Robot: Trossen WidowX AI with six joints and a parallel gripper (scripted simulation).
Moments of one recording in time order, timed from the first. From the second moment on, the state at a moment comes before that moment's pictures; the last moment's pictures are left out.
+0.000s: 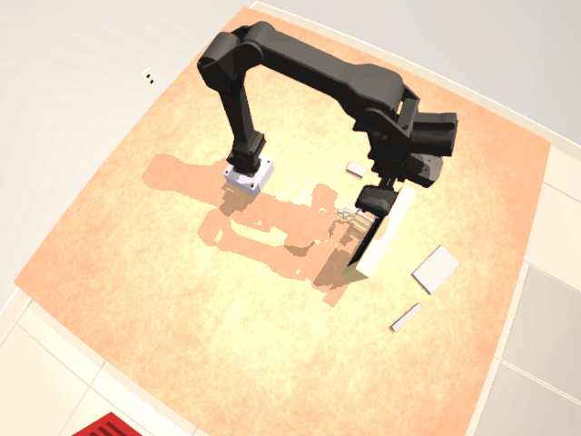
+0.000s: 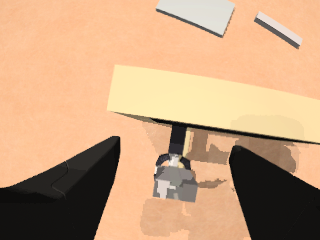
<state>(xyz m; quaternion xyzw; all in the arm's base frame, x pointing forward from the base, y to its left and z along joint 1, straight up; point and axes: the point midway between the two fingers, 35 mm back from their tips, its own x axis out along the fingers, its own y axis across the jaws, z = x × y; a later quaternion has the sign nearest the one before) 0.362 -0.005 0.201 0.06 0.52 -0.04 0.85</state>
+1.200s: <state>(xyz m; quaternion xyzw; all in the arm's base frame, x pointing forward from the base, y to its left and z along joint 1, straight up) 0.342 -0.005 0.156 0.07 0.69 -0.07 0.72</state>
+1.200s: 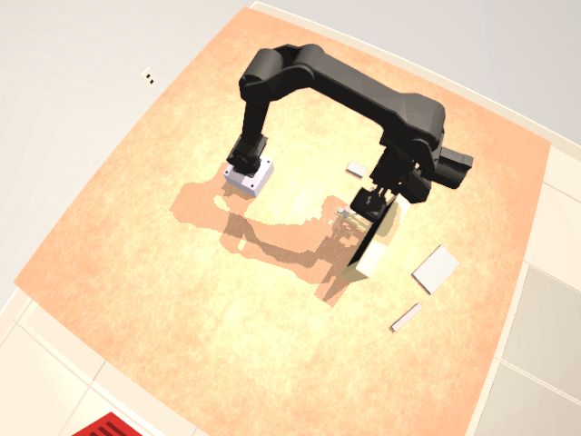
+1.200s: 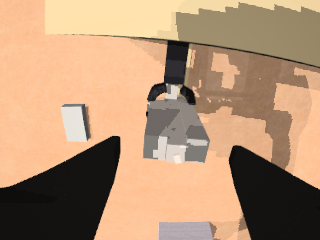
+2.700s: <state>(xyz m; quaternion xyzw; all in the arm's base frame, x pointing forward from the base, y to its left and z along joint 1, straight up) 0.340 -0.005 0.108 0.07 0.69 -0.07 0.71</state>
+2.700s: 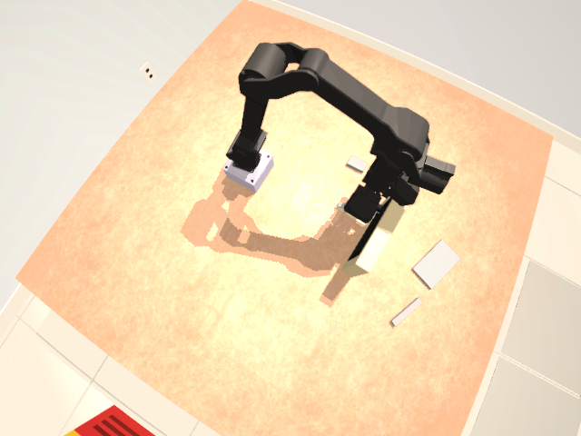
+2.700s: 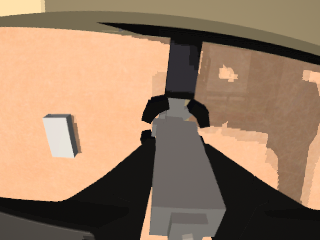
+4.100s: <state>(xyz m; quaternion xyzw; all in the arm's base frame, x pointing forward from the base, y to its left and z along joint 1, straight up) 0.340 -0.005 0.107 -0.45 0.54 0.44 0.56</state>
